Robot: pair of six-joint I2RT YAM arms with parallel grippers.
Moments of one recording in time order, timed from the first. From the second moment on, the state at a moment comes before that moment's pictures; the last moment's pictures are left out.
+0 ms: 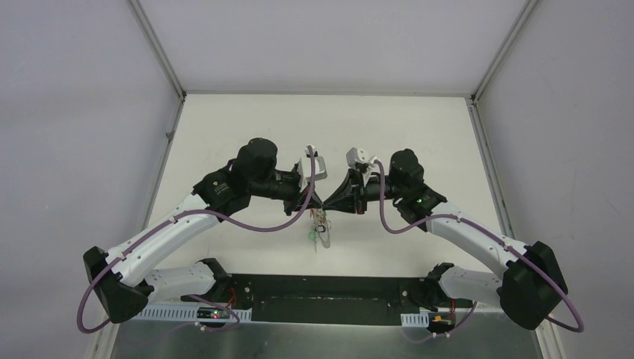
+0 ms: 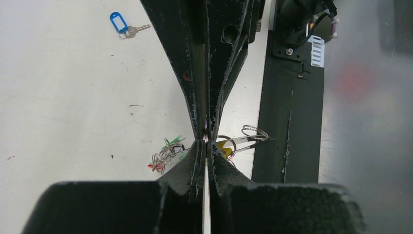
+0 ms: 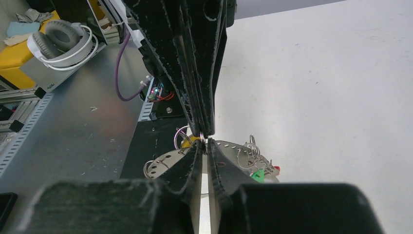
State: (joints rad) left arm -0.81 1.08 1.08 -0.43 0.60 0.16; right arm 0.68 1.15 0.72 0.30 -1.01 0.11
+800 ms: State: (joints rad) left arm -0.81 0.91 1.02 -0.33 0.57 0.11; right arm 0.69 0.93 0.56 0.26 -1.01 -0.24
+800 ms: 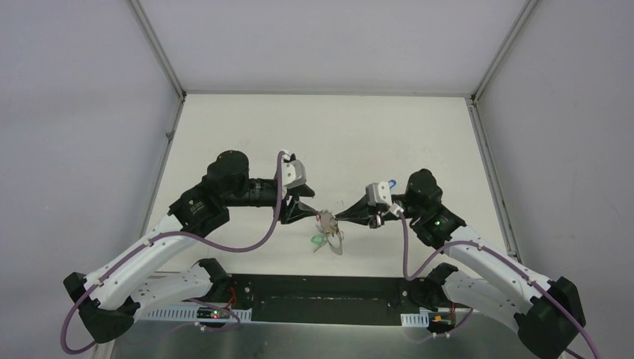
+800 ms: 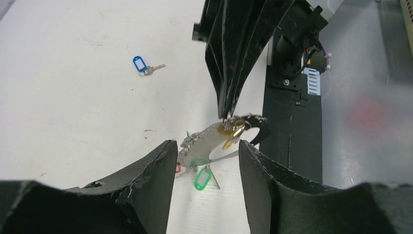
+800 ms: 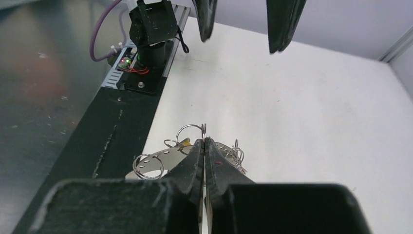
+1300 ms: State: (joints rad) left arm -0.85 0.83 0.88 -0.21 0.68 0.29; right arm 0.75 0.79 0.57 -0.14 -0.92 -0.91
